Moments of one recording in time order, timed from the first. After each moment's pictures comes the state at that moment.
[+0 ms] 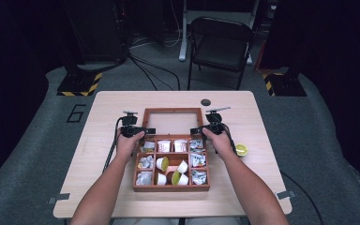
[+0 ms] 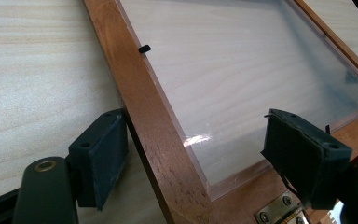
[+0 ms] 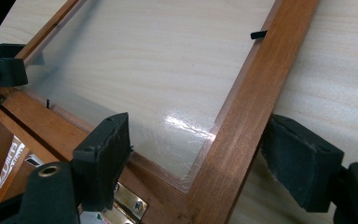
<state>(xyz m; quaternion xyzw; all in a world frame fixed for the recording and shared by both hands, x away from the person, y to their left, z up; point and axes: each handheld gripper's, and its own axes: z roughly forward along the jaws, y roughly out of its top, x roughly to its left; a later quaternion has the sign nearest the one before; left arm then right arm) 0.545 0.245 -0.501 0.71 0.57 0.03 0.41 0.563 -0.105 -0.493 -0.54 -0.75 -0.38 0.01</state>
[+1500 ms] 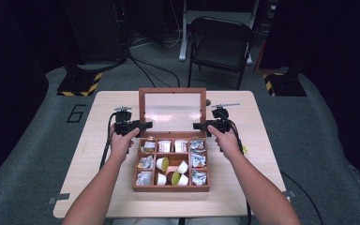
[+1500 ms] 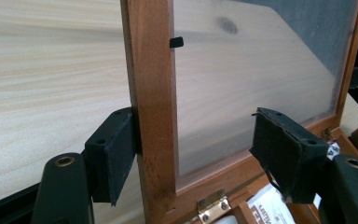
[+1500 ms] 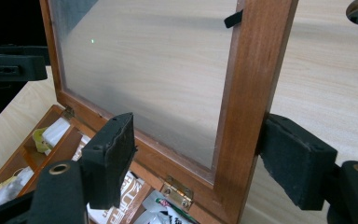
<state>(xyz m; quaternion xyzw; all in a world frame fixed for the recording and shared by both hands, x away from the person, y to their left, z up) 0.520 0.254 -0.455 0.70 0.52 0.07 0.47 0.535 -0.116 -0.444 -0.49 -0.75 -0.45 -0.03</state>
